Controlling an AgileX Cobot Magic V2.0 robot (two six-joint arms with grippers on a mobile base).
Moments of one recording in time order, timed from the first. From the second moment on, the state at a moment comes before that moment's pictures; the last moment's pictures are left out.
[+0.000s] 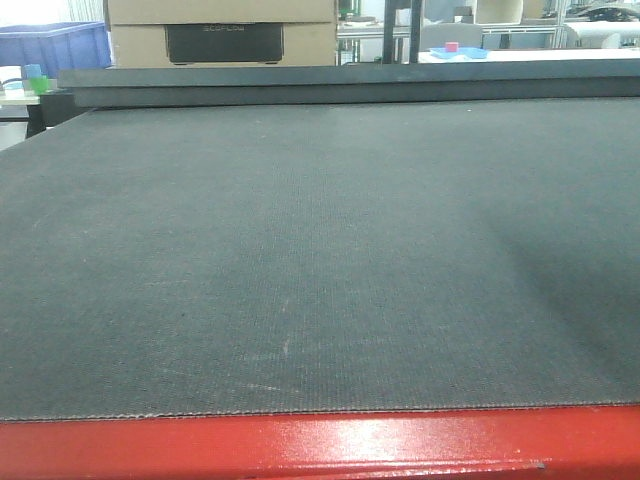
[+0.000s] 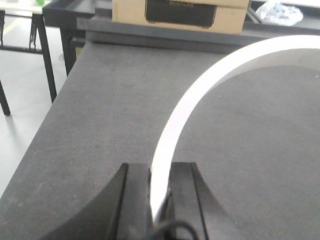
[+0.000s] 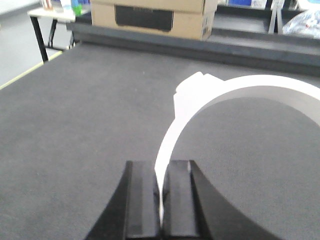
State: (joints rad) left arm 0.06 0.76 -0.80 -0.14 0.39 0.08; right arm 0.14 0.73 -0.86 0.33 0.44 -0.29
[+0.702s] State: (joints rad) left arm 0.06 0.43 -0.61 -0.07 0.47 0.08; right arm 0.07 0.62 -0.73 0.24 0.37 -0.25
